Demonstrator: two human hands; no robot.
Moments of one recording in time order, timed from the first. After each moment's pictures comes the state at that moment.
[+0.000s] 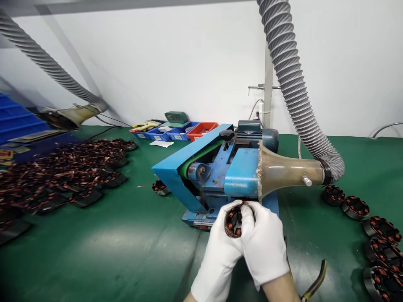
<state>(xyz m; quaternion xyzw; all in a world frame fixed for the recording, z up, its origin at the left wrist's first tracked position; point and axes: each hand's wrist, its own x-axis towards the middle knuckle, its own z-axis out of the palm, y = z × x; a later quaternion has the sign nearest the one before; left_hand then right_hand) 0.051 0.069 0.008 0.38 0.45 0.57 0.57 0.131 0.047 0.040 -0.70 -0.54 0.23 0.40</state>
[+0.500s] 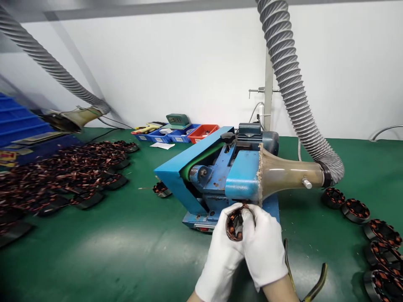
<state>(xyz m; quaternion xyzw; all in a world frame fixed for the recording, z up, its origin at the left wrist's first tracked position) 0.055 0.072 0.007 0.38 0.45 0.59 0.56 0.132 0.053 0.033 -0.68 -0.55 0.24 0.43</state>
